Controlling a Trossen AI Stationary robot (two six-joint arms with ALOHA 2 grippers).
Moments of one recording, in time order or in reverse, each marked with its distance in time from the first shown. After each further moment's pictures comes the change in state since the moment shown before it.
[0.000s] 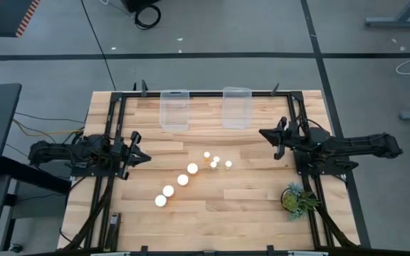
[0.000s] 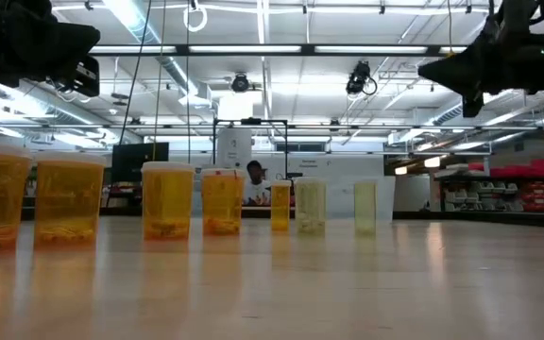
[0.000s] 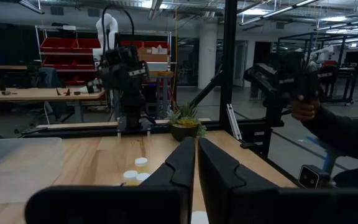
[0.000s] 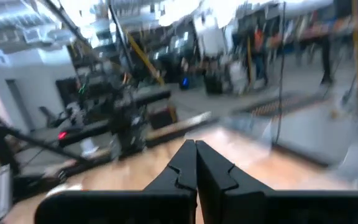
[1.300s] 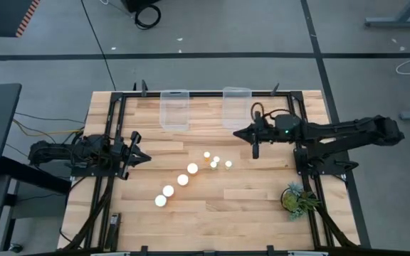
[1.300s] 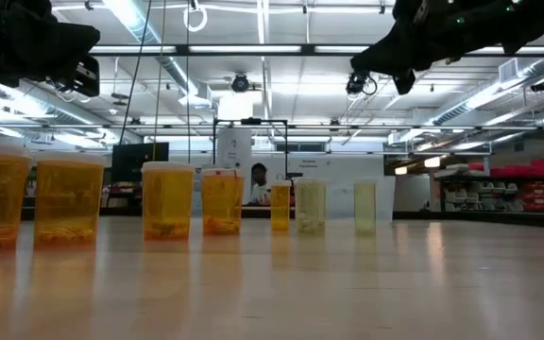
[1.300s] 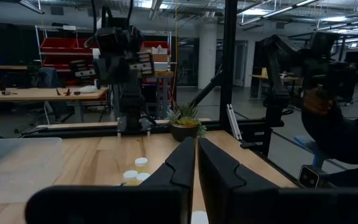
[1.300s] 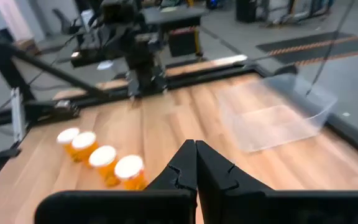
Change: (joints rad) left arm 0.000 0.000 0.000 0.000 0.000 0.000; right arm -0.043 0.685 0.476 -0.166 -0.257 -0.036
